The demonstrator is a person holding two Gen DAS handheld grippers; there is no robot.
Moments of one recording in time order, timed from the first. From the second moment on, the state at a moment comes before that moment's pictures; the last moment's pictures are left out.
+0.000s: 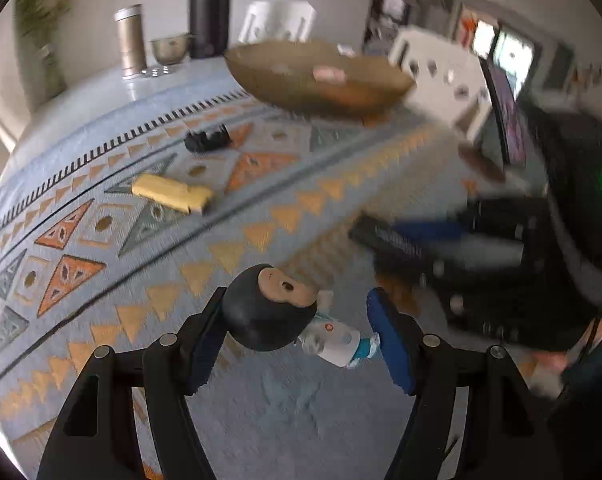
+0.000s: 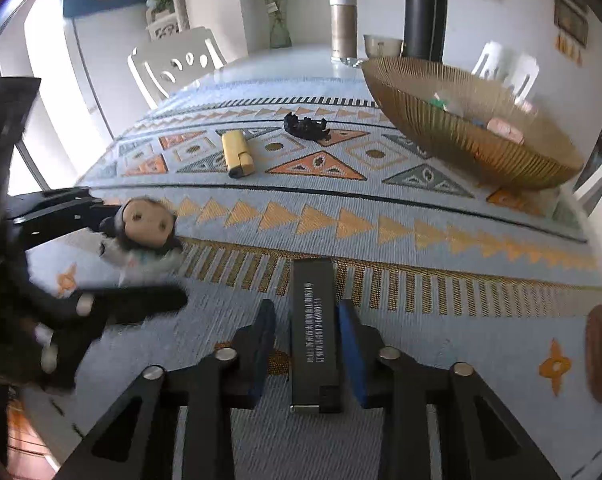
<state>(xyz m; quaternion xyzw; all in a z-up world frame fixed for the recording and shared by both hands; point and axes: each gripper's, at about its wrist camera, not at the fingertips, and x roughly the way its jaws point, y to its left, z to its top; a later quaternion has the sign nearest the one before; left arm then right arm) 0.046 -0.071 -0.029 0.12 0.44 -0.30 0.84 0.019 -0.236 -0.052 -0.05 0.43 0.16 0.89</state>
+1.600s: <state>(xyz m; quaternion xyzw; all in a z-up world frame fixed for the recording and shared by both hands) 0.067 -0.114 0.126 0.07 0.30 -0.23 0.92 0.027 -0.344 0.107 0.12 0.31 0.13 0.94</state>
